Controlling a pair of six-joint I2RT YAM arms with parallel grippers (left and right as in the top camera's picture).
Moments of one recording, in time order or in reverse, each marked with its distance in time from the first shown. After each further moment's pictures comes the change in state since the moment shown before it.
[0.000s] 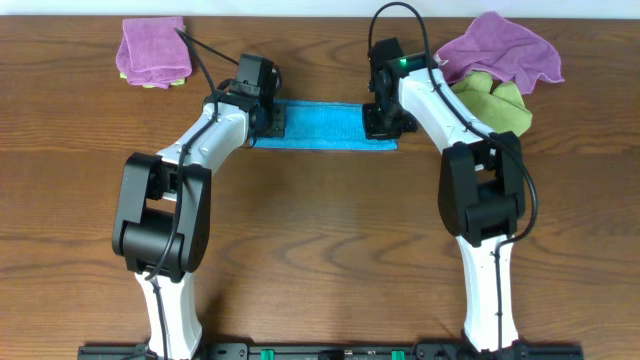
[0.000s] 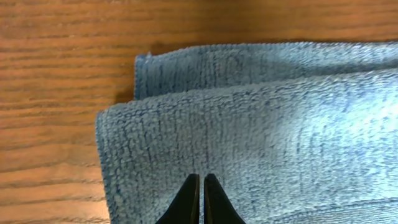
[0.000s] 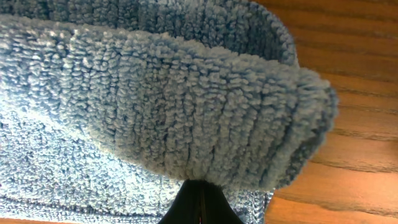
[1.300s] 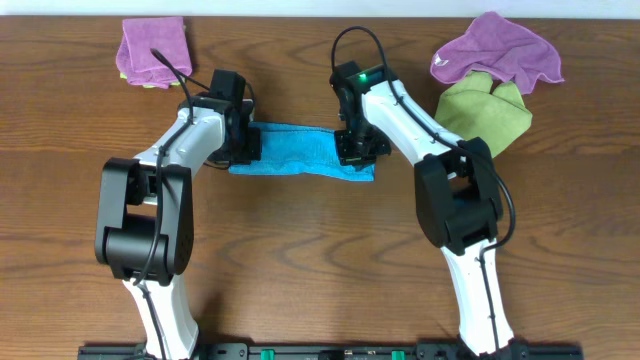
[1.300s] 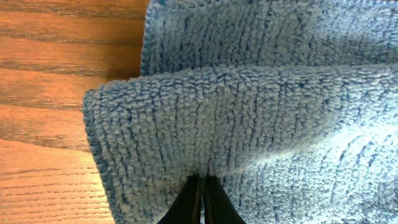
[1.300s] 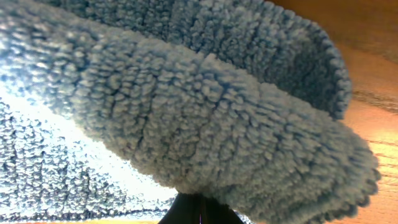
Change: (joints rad) left arm 0.100 -0.036 -0.074 -0.234 0.055 0.012; right arm 0.147 0.000 -0.006 -0.165 -0.043 0.066
